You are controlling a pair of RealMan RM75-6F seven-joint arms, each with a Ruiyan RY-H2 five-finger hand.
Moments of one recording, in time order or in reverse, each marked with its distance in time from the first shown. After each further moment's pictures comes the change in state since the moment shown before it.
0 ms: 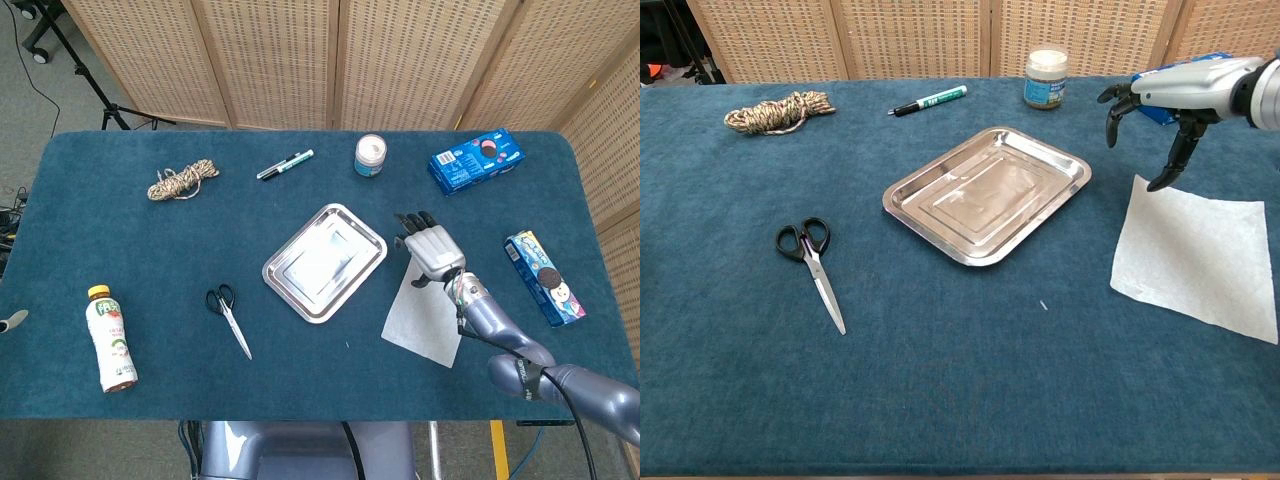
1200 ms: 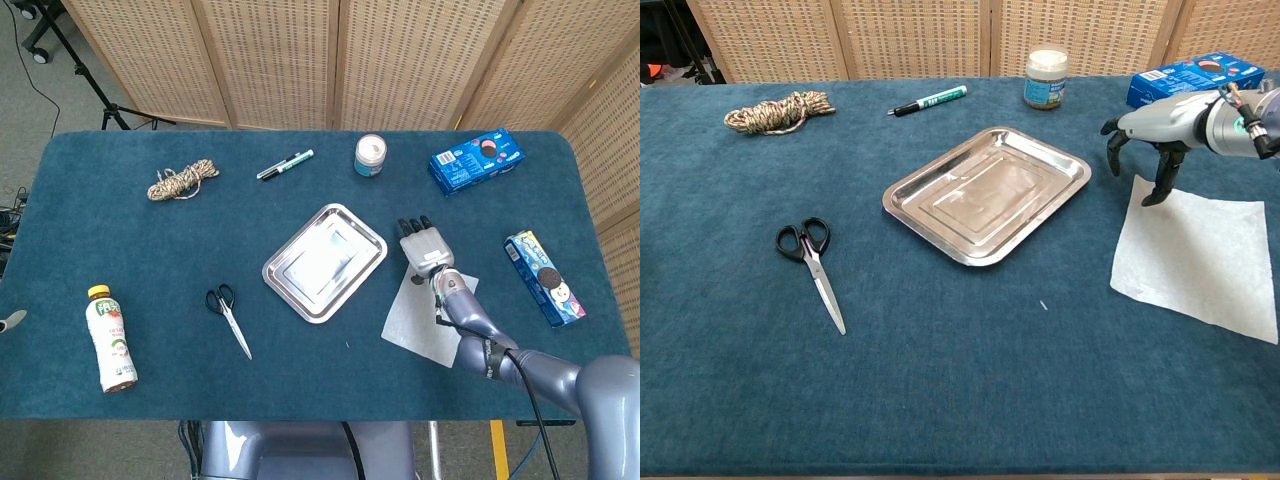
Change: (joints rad) left arm -0.001 0.006 0.002 0.004 -0.003 -0.007 -0.013; right arm 0.140 -0.126 -0.099 0.138 0.377 -0.027 -0.296
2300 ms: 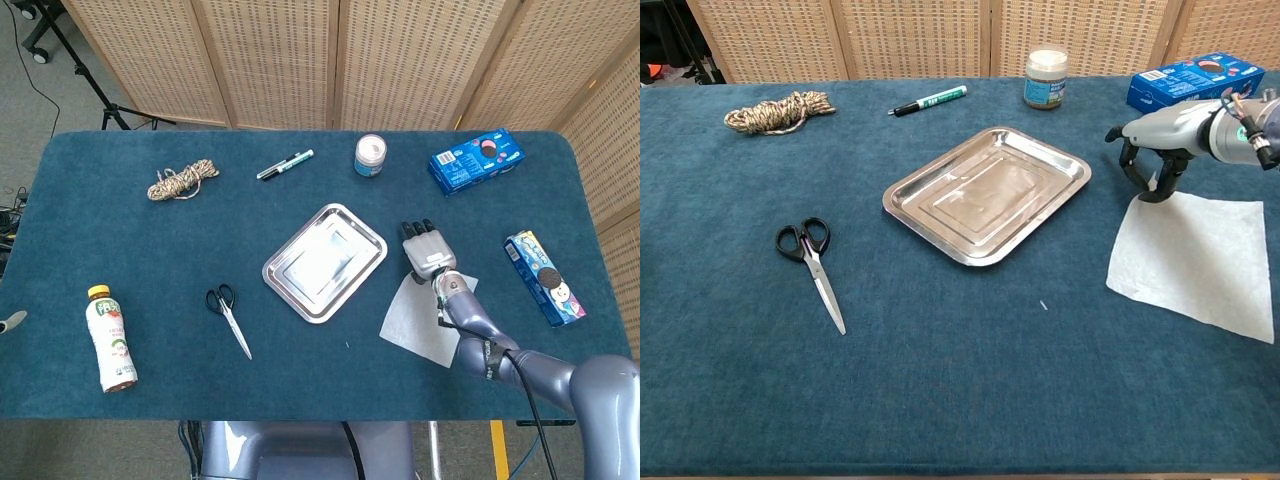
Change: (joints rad) left arm 0.001 0.003 0.003 -0.001 0.004 0.000 -0.009; right arm -0.002 -0.015 -0.031 0.035 -0.021 -0.005 0.070
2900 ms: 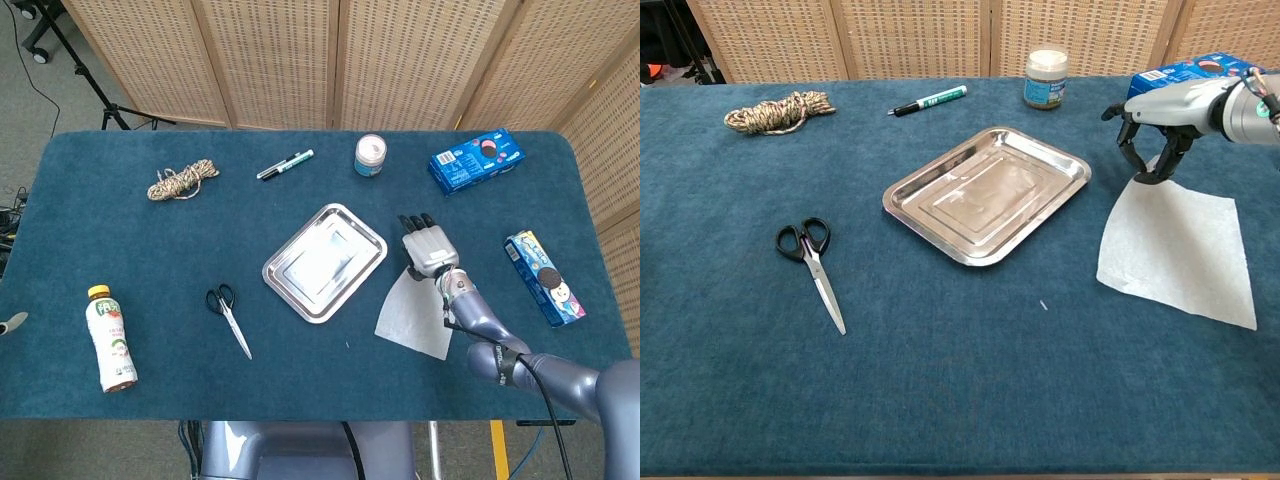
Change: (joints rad) left arm 0.005 0.007 0.006 -0.003 0.019 0.005 -0.020; right arm -0.033 0.081 0.047 -0.117 -0.098 0.045 0.100
